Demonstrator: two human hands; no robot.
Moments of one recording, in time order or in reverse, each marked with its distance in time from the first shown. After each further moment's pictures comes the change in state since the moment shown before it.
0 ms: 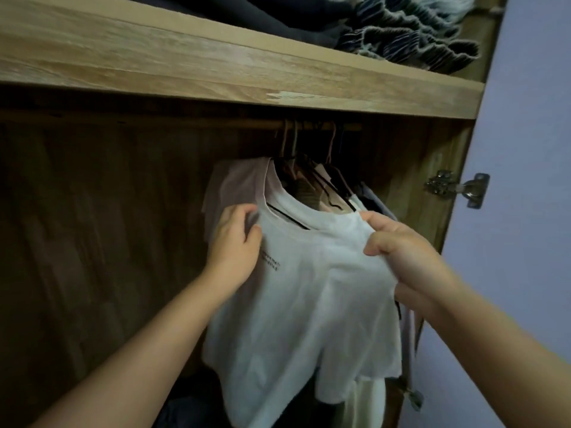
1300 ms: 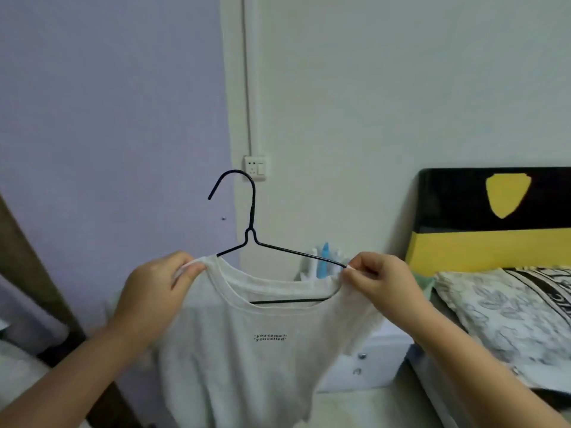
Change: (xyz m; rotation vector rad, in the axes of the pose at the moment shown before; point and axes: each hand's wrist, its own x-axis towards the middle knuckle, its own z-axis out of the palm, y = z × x) left_hand -0.264 0.229 0.209 -0.435 -0.671 0.723; right_hand -0.494 0.016 -0.145 -0.962 1.350 0.296
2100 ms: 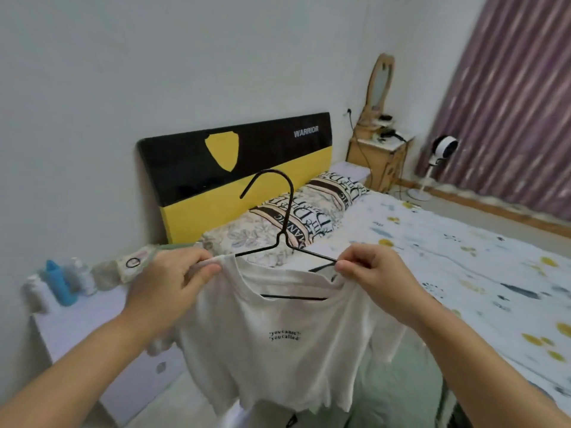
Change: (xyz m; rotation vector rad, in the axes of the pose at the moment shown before) left_hand -0.043 0.382 0.238 -0.619 -0.466 0.636; right_hand -0.263 0.137 -0.304 -0.173 0.478 0.484
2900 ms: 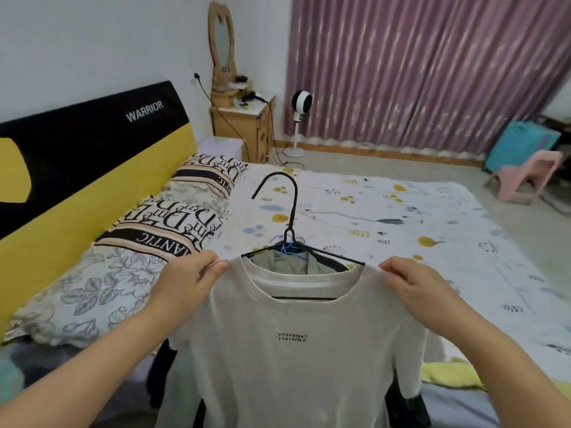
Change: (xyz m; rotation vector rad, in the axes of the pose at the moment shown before) left_hand 0.204 0.037 0.272 -0.294 -0.348 0.249; right_hand 0.014 0.165 -0.132 -0.277 0.348 0.635
